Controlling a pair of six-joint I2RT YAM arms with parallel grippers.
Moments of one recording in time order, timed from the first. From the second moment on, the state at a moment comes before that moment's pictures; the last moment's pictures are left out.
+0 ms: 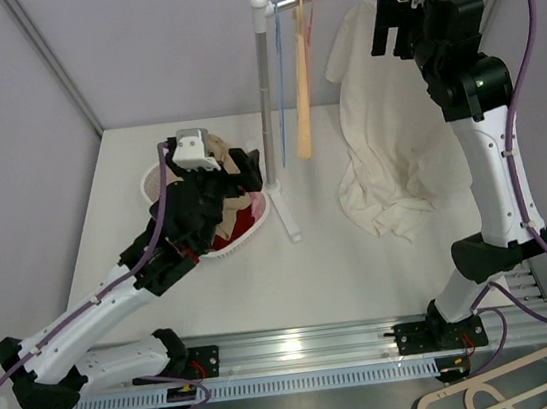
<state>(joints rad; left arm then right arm) -0.92 1.03 1.12 -0.07 -0.67 -0.23 0.28 1.66 2.34 -0.80 0.32 0.06</state>
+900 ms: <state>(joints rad) -1.20 1.28 1.20 0.12 -0.59 0.12 0.00 1.81 2.39 -0.84 0.11 -0.12</state>
